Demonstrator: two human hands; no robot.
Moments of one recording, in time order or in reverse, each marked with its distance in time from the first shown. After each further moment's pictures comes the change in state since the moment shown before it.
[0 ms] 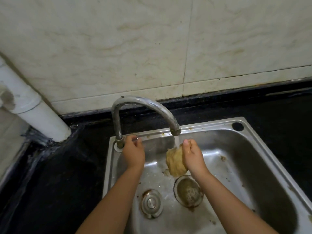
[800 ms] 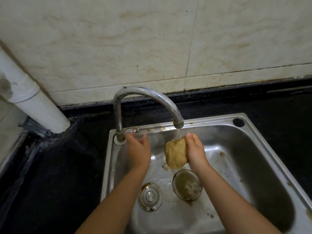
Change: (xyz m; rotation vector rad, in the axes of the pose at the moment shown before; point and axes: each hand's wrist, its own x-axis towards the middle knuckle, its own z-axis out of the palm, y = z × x) left_hand -0.017 -0.010 0.003 0.085 -0.013 0.087; right_hand -0.003 -0.006 0.003 0.291 0.028 0.174
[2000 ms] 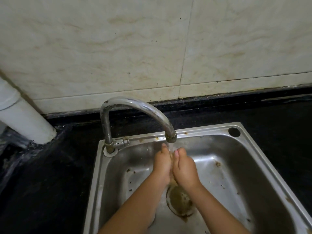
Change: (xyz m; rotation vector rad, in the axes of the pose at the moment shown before) left_hand -0.017 0.031 0.066 -0.418 -0.467 -0.466; right_hand 0.008 0.017 -0.002 -0.762 -0.075 -0.354
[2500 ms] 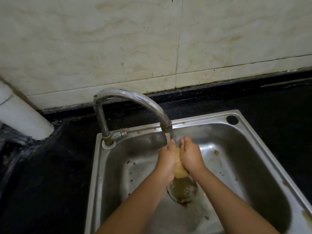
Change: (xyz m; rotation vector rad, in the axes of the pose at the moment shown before) left_hand -0.018 -0.015 0.009 -0.019 -0.109 -0.019; right_hand 0.010 0.017 -0.012 0.040 0.003 0.138
